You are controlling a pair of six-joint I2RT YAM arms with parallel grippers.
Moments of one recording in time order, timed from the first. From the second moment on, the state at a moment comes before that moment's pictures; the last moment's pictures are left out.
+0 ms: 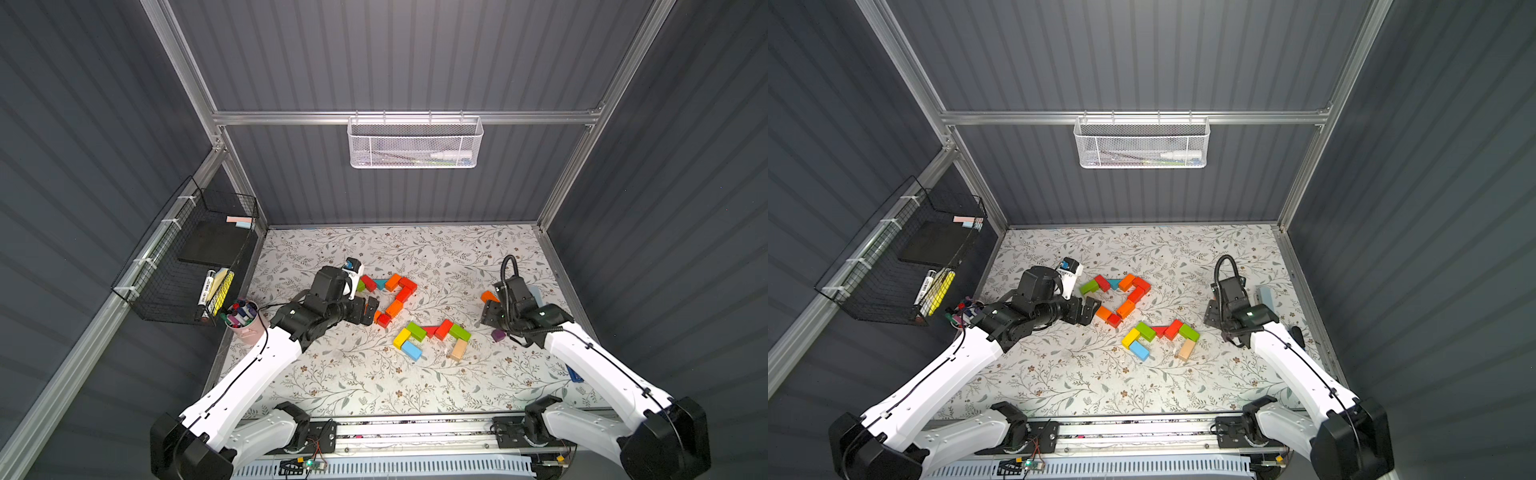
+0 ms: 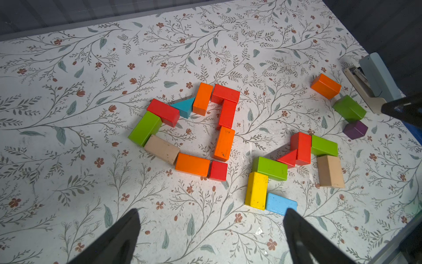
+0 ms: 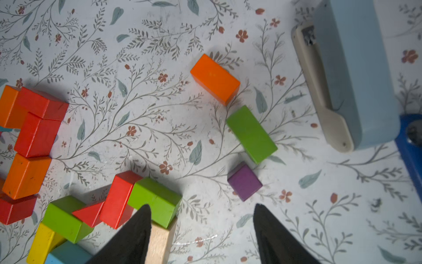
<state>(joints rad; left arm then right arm) -0.49 1.09 0.98 -0.61 0.04 -0.16 0.31 1.17 0.84 -0.71 0.17 0.56</state>
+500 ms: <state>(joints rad) -0.49 1.10 0.97 -0.60 0.04 -0.16 0.13 1.83 1.29 -0.79 0.02 0.13</state>
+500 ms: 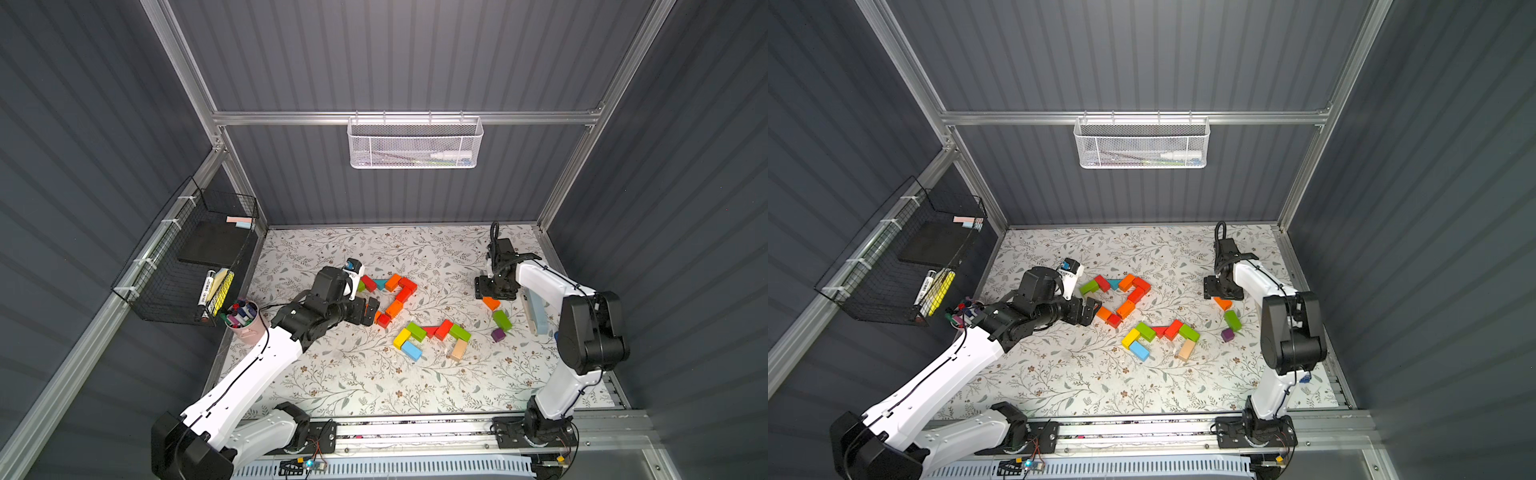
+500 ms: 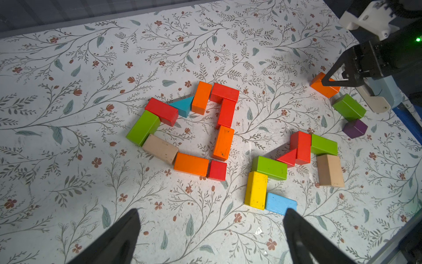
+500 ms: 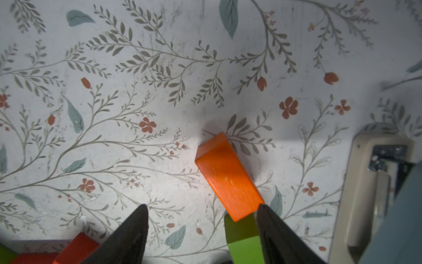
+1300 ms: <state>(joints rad) -0.49 1.14 0.97 -0.60 0.02 -0.16 0.12 1.93 1.32 -0.79 0.10 0.01</state>
